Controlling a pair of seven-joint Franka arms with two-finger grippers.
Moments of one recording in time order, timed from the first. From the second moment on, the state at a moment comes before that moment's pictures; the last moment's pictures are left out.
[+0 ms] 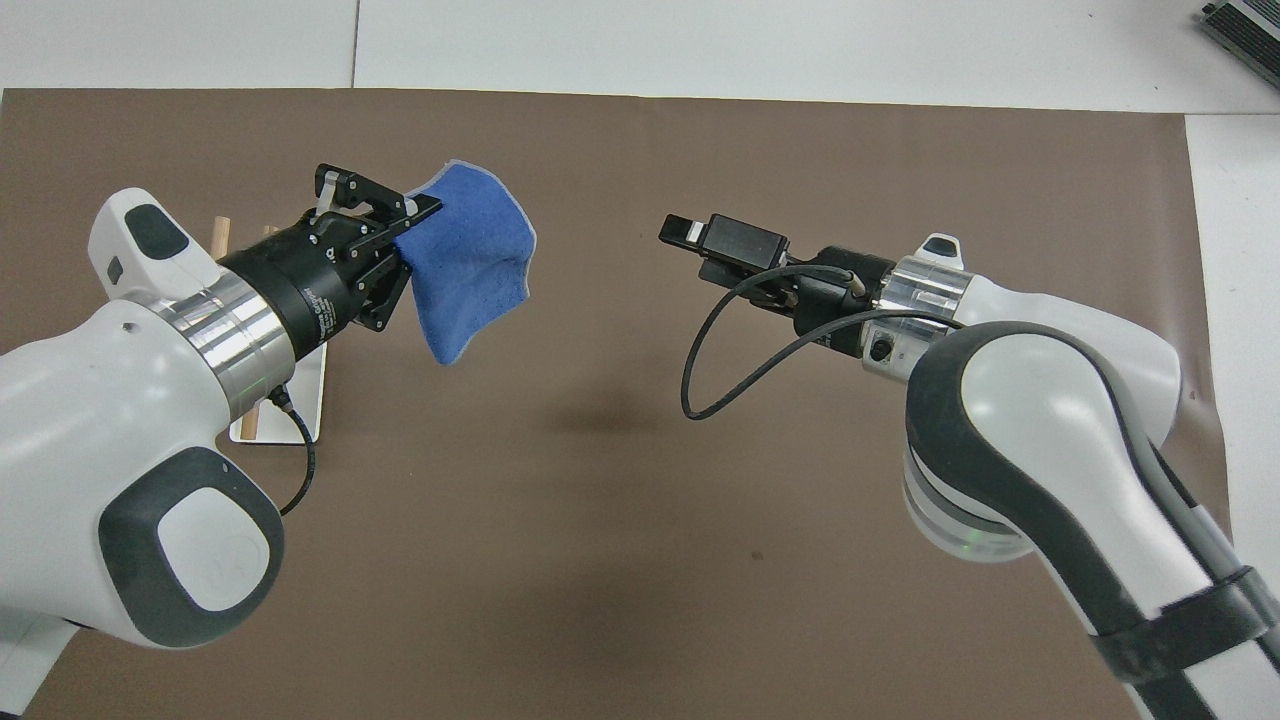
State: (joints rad) left arm -0.34 -0.14 -0.07 -2.10 -0.56 2.81 -1.23; right arm 0.15 0.05 0.23 -1.97 1.36 2.53 -0.29
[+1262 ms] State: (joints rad) left arm -0.05 -0.11 -0.07 -2.37 -0.55 3.10 -1.22; right arm -0.06 0.04 0.22 -1.75 0.05 1.98 0.18
